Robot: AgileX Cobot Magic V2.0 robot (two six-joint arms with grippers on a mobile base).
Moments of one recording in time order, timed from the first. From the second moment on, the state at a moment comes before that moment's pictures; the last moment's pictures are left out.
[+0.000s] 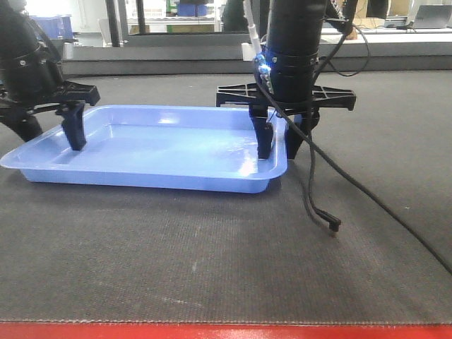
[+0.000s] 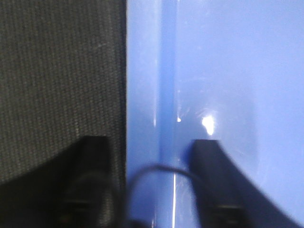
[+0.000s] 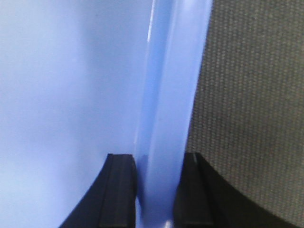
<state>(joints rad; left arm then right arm) -0.16 2.07 -1.69 -0.06 0.90 0.07 0.46 2.15 -1.83 -0.03 1.02 0.55</state>
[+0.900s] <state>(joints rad) -0.23 1.82 -1.79 -0.10 1.22 -0.07 0.46 1.81 -1.76 -0.13 1.14 0.45</state>
